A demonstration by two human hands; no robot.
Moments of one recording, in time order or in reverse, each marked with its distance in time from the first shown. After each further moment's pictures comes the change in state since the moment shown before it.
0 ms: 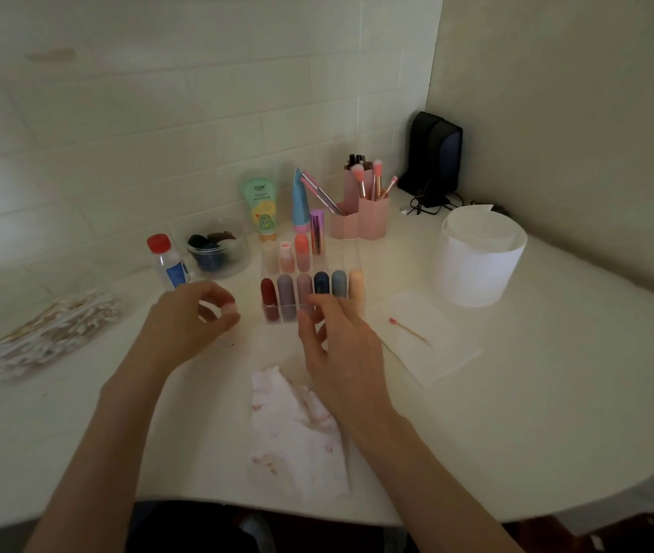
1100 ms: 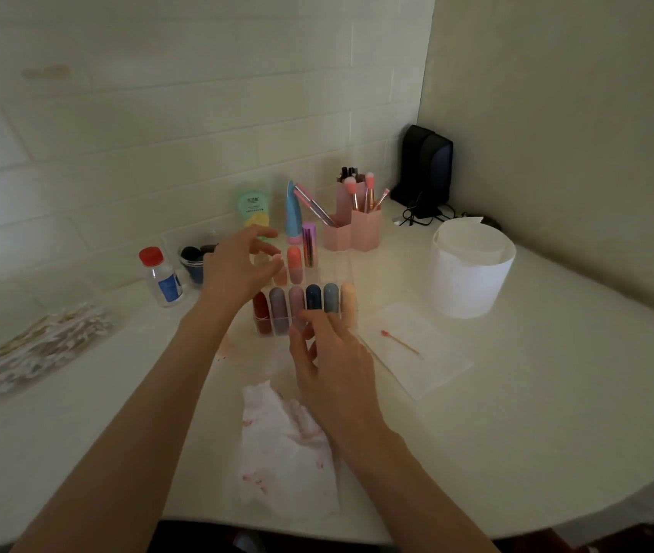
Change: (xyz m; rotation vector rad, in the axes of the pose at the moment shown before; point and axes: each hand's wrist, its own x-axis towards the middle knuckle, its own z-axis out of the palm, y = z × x) left_hand 0.082 0.064 0.026 -0.154 0.152 0.121; right_hand 0.000 -0.007 -0.004 -0.050 -0.034 0.032
